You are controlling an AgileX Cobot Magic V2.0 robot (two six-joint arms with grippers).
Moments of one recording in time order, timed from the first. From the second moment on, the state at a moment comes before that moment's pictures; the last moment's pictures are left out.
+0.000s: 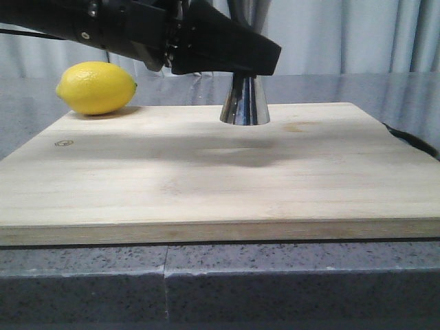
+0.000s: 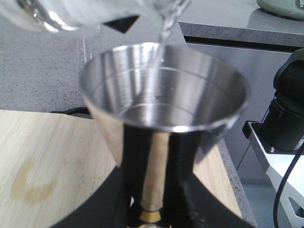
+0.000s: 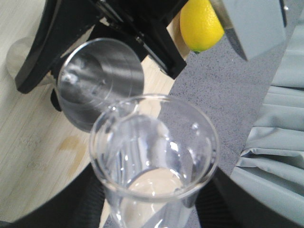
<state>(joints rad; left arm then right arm) -0.46 1.77 -1.14 -1.54 1.16 1.99 0.47 1.43 -1.54 0.21 1.00 -1.80</state>
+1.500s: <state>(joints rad) -0.46 1.77 -1.14 -1.54 1.16 1.99 0.49 1.43 -1.54 0.17 0.98 -1.83</state>
